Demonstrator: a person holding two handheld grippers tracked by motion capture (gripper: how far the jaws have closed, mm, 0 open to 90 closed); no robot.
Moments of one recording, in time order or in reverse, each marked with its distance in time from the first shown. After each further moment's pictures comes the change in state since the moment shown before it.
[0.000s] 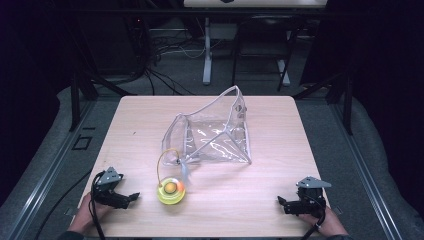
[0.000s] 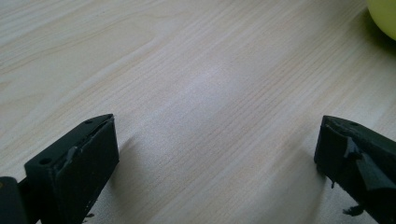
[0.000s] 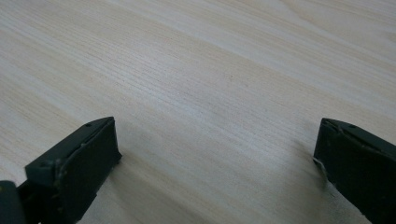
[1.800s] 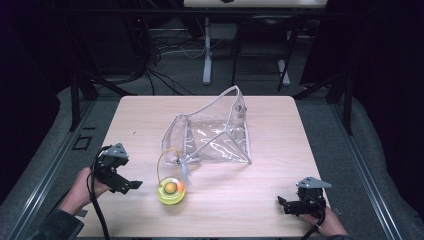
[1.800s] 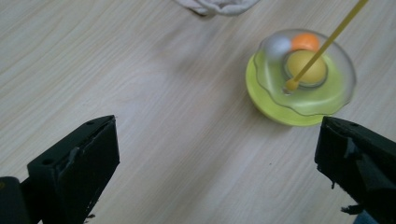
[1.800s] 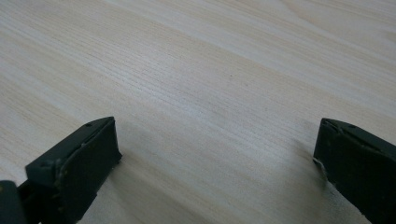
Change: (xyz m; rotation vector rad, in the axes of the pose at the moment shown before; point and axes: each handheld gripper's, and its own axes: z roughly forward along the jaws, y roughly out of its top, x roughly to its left) left arm -0.022 0.117 -0.055 0.184 -0.134 0.087; right arm 0.000 0.000 -0.001 0.005 -0.005 -0.001
